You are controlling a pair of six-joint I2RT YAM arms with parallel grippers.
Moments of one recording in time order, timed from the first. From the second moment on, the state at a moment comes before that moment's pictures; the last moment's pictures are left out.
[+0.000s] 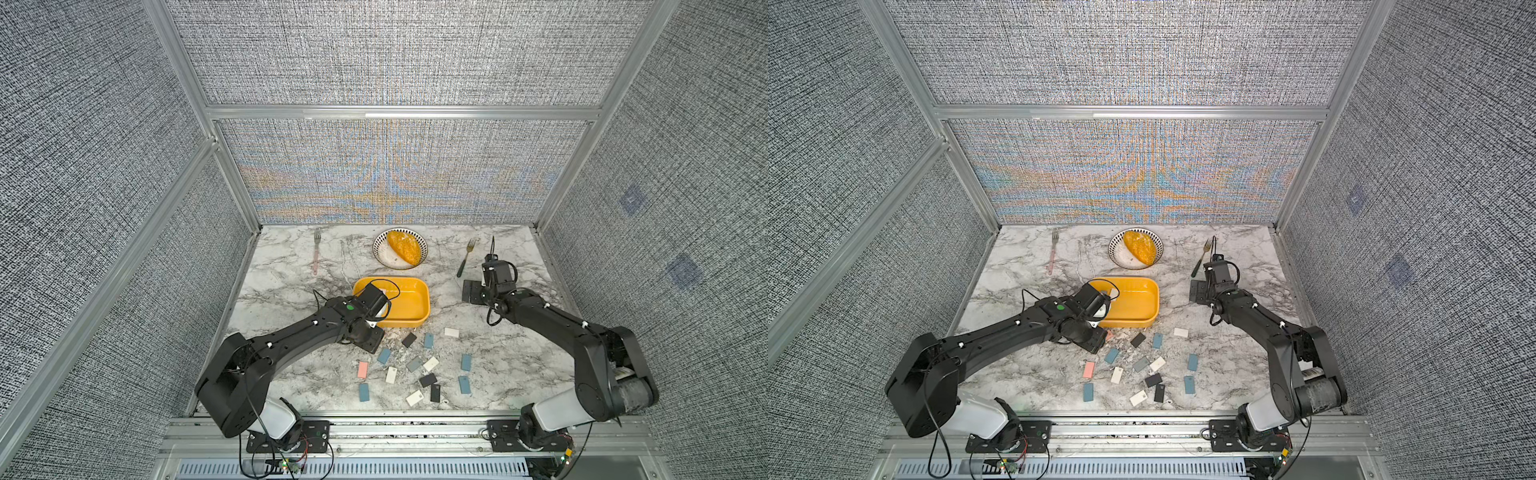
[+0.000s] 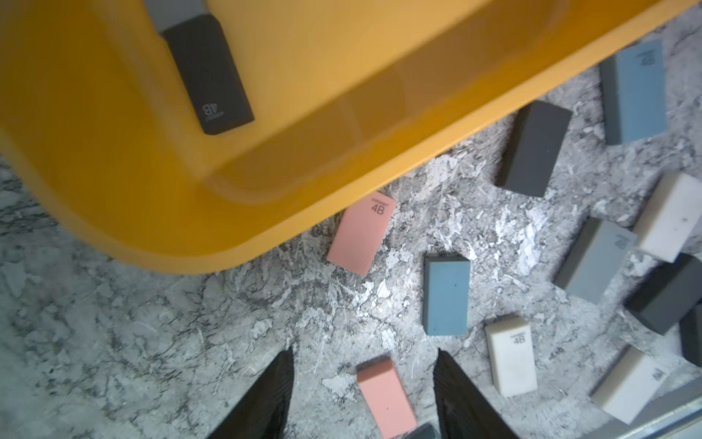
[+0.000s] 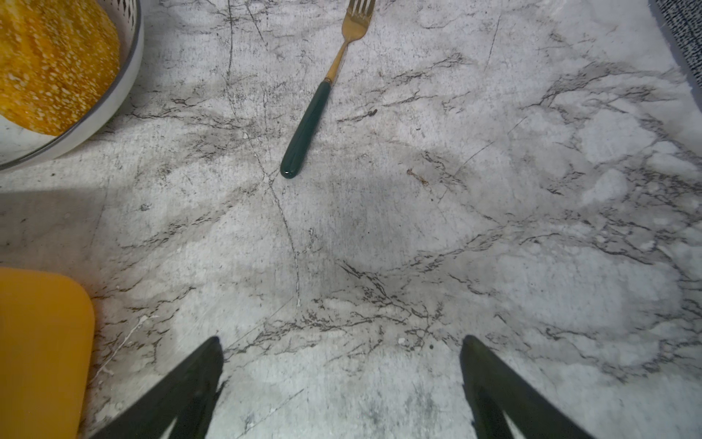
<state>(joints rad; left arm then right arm) -0.78 1.50 0.96 -0.75 0.00 -0.21 0.26 1.50 0.85 -0.19 0.21 0.27</state>
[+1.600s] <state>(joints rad) -0.79 1.71 0.94 -0.50 -0.07 -0.18 0.26 1.47 0.84 -0.20 0.23 0.27</state>
